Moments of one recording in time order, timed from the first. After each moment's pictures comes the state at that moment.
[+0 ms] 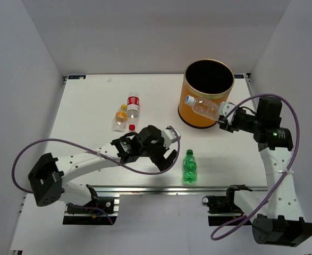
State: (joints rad) left arm -1.02 1.31 0.94 -0.31 0.14 -0.05; right arm -0.03 0.96 1.12 -0.87 -0.83 -1.27
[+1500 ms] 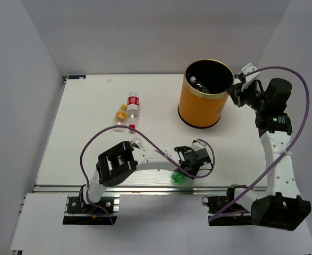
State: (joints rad) left arm -1.30 2.08 1.51 -0.62 -0.33 -0.68; right arm -0.10 1.11 1.20 -0.29 -0.68 -0.46
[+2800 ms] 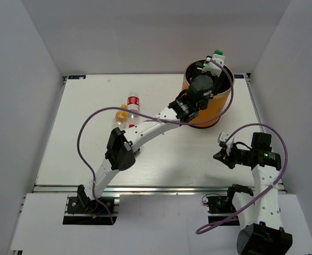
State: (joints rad) left arm -1.04 2.26 2.34 0.09 -0.70 0.12; right arm -0.24 0.74 0.66 -1.06 -0.97 -1.19
